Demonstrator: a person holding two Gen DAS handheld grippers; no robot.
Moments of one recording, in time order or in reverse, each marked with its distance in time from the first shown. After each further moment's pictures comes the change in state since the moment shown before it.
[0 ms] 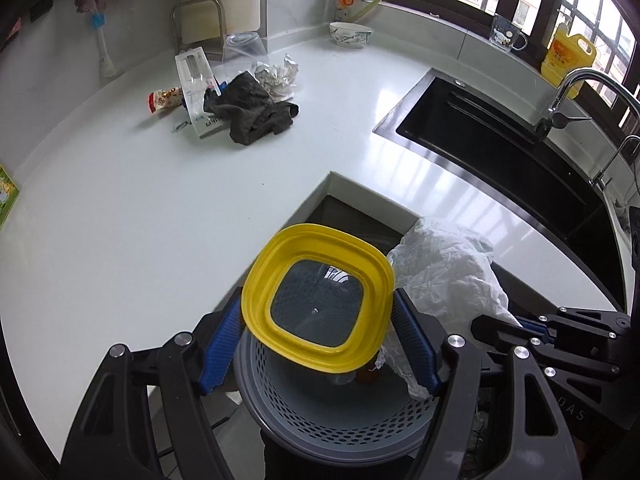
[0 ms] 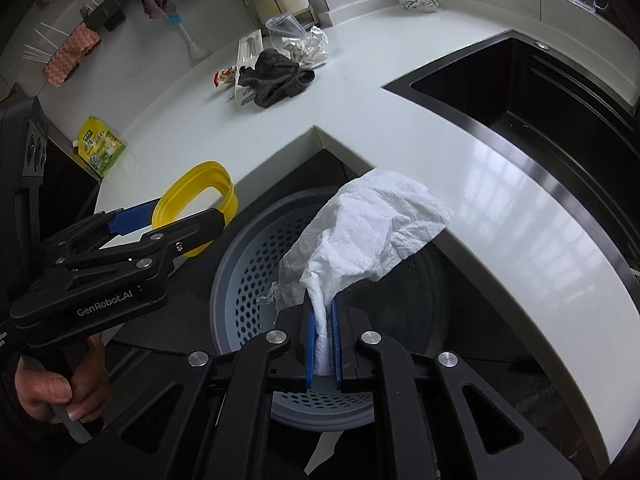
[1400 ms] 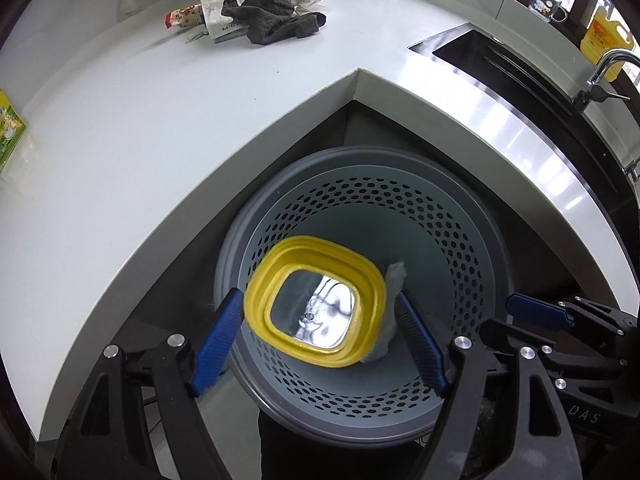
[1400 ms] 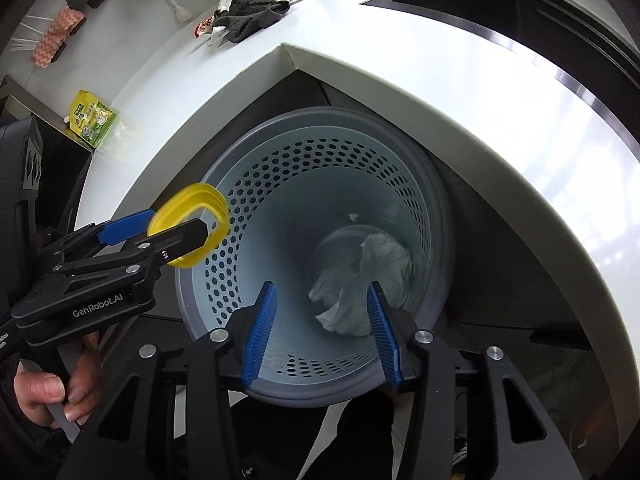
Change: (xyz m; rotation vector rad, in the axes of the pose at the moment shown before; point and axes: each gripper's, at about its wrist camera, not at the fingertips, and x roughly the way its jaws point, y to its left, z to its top) left arm 0.044 0.003 -0.050 -0.085 0.138 0.078; right arm 0.041 -0.036 -0.037 0.020 0.122 0.047
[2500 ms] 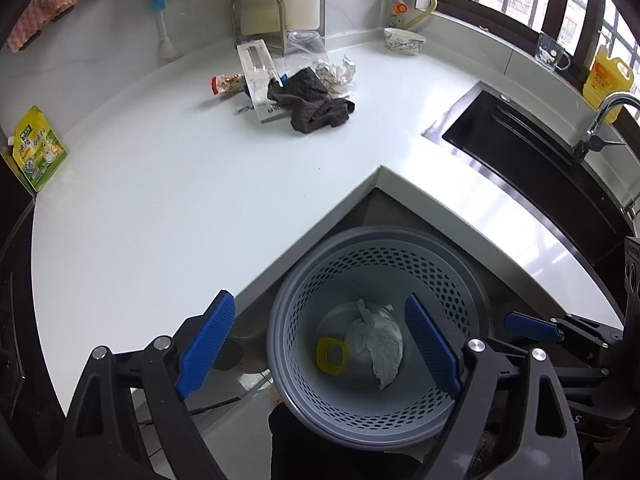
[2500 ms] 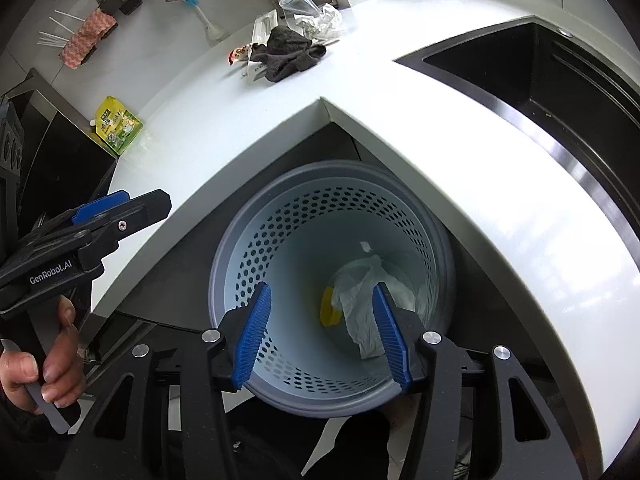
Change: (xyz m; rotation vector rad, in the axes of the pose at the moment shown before) left arm -0.079 0.017 0.028 -0.045 -0.159 0.066; right arm -0.036 0.023 0.029 -0.080 -0.081 0.038
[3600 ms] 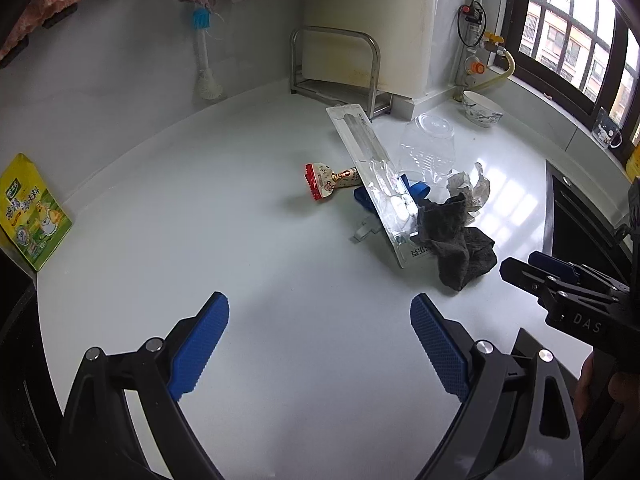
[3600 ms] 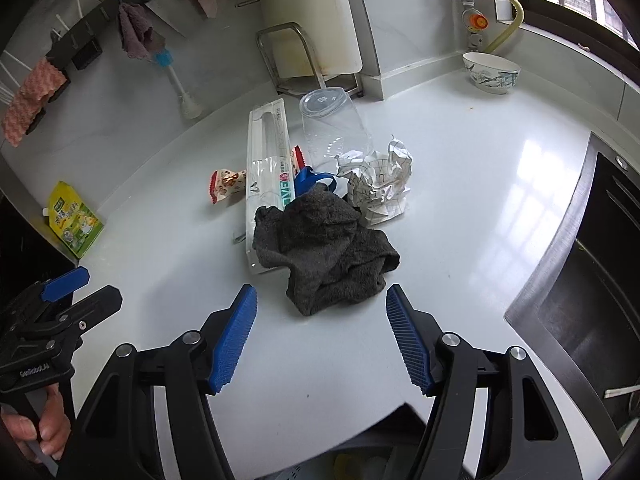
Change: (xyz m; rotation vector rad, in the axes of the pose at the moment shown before) left arm 0.068 0.156 0.155 -0.027 -0.084 0.001; right arm 0.102 0.067 0.235 0.006 -0.187 -0.132
